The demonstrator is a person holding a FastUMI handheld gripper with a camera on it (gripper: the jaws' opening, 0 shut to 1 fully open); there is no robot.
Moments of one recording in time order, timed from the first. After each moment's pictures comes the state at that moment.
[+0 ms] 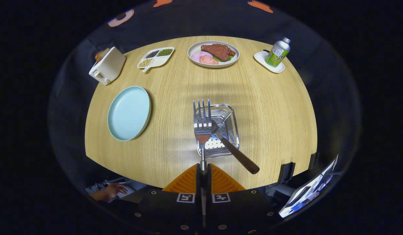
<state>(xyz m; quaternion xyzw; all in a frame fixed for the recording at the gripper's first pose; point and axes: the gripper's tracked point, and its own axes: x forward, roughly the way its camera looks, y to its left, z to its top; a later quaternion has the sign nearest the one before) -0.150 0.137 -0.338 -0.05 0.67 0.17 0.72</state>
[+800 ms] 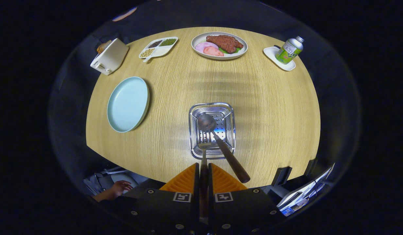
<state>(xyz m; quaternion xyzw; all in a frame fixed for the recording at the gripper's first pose) -0.140 0.136 -0.331 -0.05 0.69 0.21 0.69</state>
